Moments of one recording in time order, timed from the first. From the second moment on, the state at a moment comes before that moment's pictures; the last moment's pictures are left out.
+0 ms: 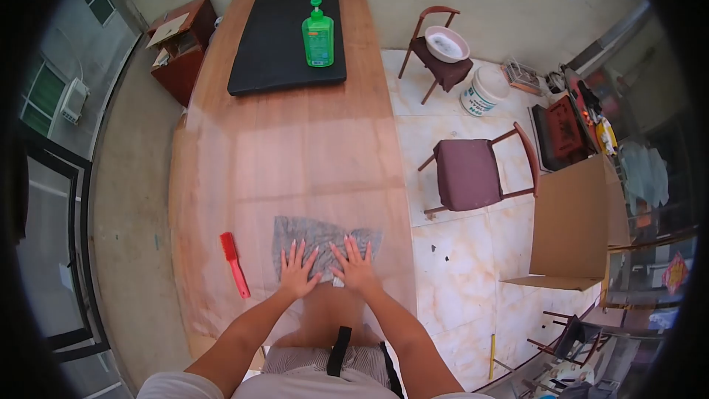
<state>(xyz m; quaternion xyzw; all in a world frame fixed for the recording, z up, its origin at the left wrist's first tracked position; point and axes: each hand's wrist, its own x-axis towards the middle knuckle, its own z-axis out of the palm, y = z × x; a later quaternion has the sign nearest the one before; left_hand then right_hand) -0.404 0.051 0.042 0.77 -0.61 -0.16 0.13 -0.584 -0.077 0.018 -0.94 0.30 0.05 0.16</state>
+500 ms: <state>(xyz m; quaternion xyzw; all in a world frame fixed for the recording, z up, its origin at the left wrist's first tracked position) -0.554 0.193 0.044 0.74 -0.64 -0.19 0.10 -0.763 0.058 0.031 -0.94 0.25 0.11 0.18</state>
